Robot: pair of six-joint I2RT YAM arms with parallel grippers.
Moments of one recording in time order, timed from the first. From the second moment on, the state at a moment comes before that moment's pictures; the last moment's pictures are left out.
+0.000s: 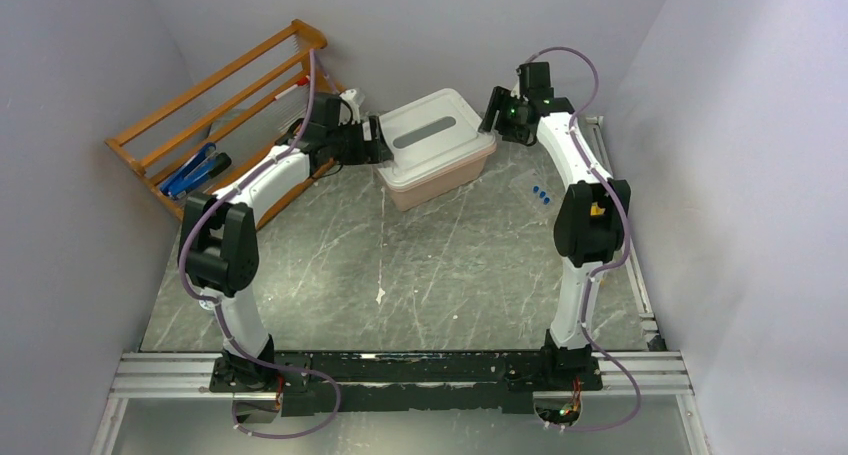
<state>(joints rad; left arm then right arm) -0.34 1.84 1.45 -0.24 0.30 -0.37 0.13 2.08 1.93 -0.63 -0.16 0.36</state>
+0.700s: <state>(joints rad) -0.34 1.86 1.50 -0.32 0.27 -0.40 0.14 2.08 1.94 -0.70 -0.05 0.36</state>
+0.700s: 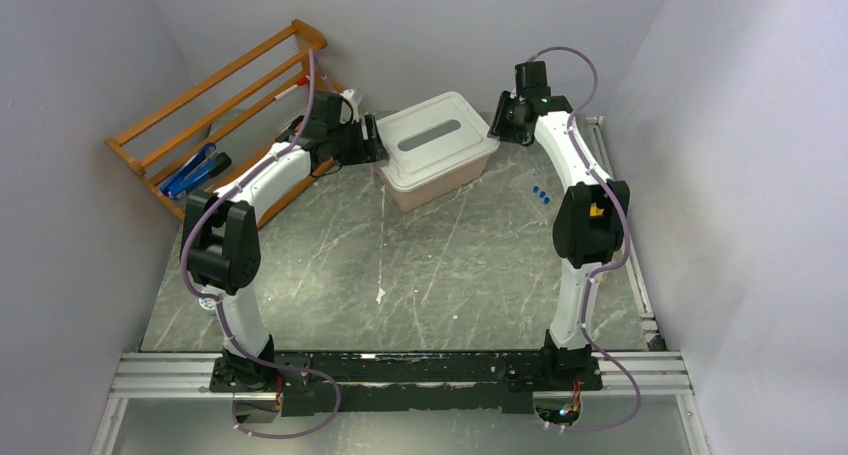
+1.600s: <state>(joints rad) -0.35 1.46 1.45 -0.44 0.08 -0.34 0.23 1.57 1.58 -0.68 0.17 0.39</state>
